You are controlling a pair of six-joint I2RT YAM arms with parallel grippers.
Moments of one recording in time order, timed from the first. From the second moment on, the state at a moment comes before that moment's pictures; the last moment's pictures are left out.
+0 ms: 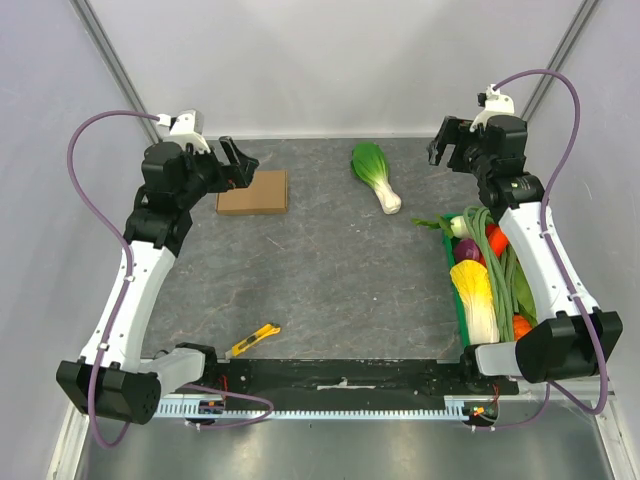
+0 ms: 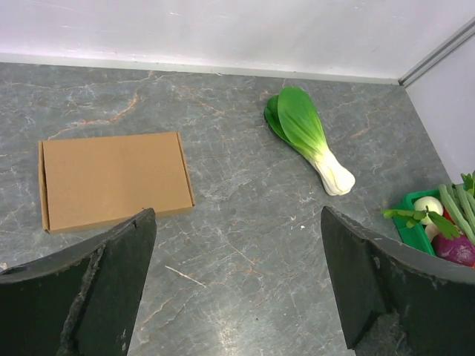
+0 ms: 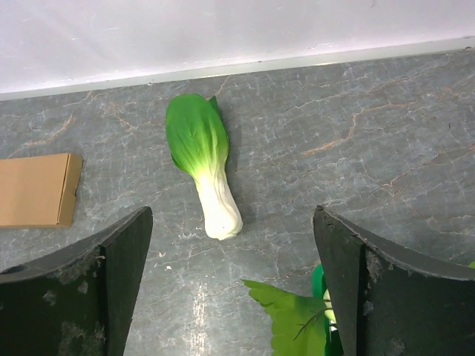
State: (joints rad) left arm -0.15 1.14 1.24 -0.33 0.19 -0.31; right arm 0.10 1.35 1.36 -0.34 -0.03 0.23
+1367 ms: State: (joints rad) left arm 0.22 1.72 1.33 -0.26 0.33 -0.62; right arm 0.50 1.49 1.28 -0.30 -0.13 0.26
